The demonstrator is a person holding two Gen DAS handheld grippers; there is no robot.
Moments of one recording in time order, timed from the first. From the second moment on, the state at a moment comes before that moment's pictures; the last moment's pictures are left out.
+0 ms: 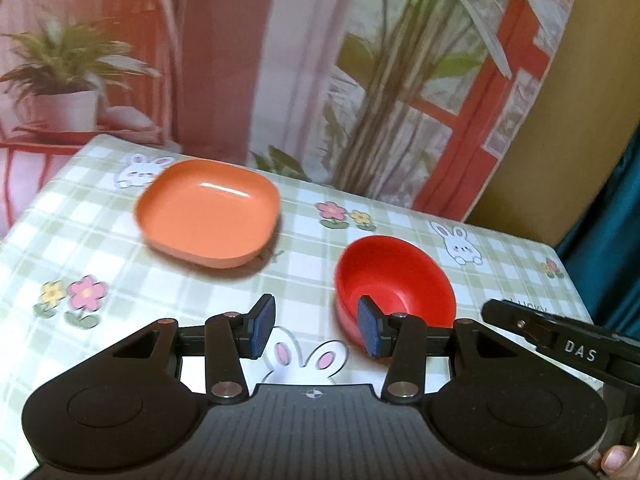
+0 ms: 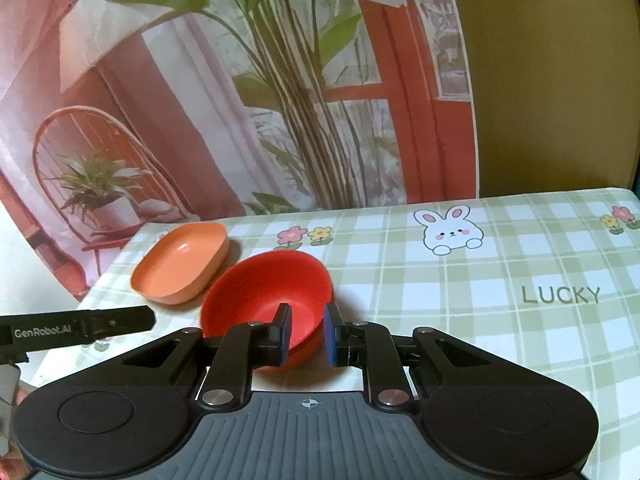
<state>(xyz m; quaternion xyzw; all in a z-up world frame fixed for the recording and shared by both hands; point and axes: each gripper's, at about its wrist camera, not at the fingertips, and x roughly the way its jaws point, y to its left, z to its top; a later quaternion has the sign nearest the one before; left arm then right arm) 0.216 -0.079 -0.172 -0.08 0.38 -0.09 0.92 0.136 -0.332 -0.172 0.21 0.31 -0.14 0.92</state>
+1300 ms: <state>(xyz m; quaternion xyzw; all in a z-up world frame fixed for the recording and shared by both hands) 0.206 0.053 -0.117 -0.05 0.32 0.02 0.94 0.198 -0.265 -0.137 0.15 0.34 -0.06 0.93</state>
